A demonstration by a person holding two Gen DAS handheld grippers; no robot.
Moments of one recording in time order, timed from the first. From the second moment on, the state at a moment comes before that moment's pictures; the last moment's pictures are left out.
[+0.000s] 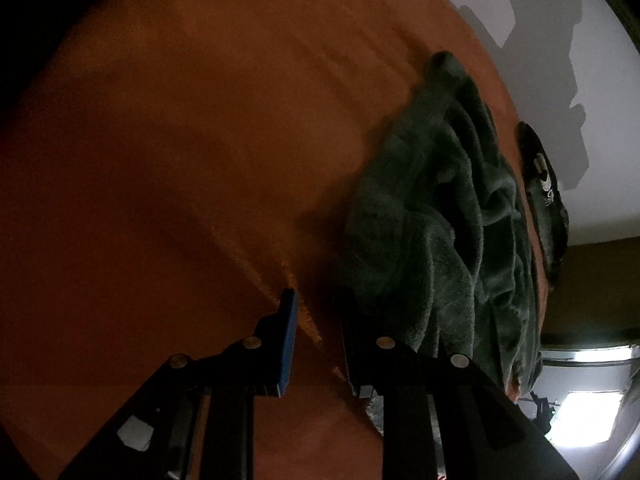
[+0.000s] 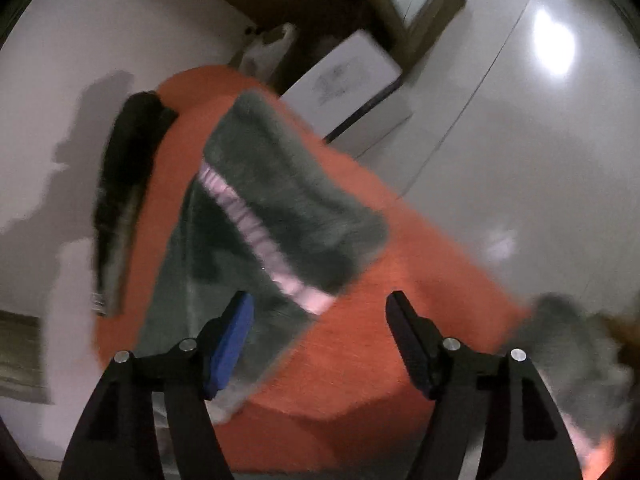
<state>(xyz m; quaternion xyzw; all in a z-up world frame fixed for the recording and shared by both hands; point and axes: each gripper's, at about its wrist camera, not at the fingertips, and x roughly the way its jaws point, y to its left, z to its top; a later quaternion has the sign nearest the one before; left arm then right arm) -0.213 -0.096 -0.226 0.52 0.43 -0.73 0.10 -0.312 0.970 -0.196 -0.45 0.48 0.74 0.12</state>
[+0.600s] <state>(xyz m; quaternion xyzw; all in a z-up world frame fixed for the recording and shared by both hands) -0.204 -0.097 -0.236 0.53 0.44 -0.72 0.10 -0.355 0.995 -0.189 -0.46 0.52 0.69 0.22</state>
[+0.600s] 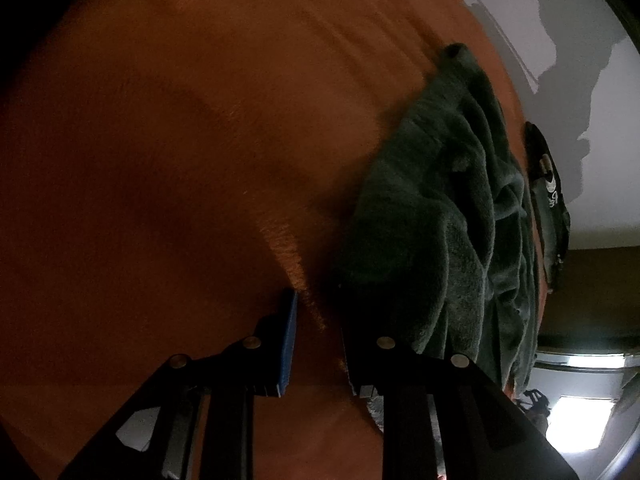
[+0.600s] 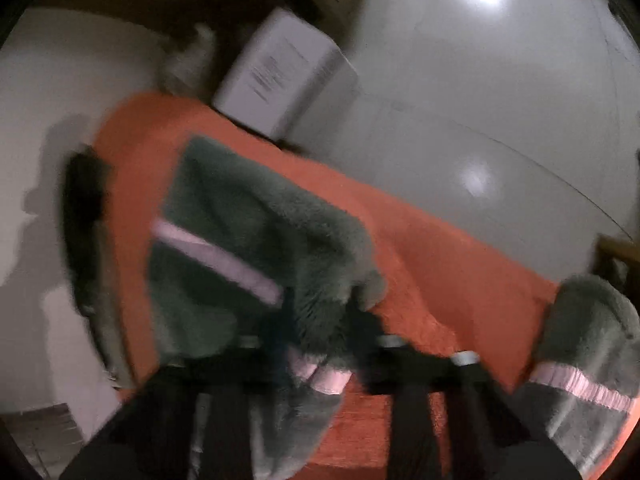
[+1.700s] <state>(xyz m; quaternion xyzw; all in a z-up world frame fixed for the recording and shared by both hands) -0.127 -0.118 -0.221 0.33 0.56 -0.76 0.02 -0.314 0.619 -0.092 -0.45 0.28 0.83 -0.21</state>
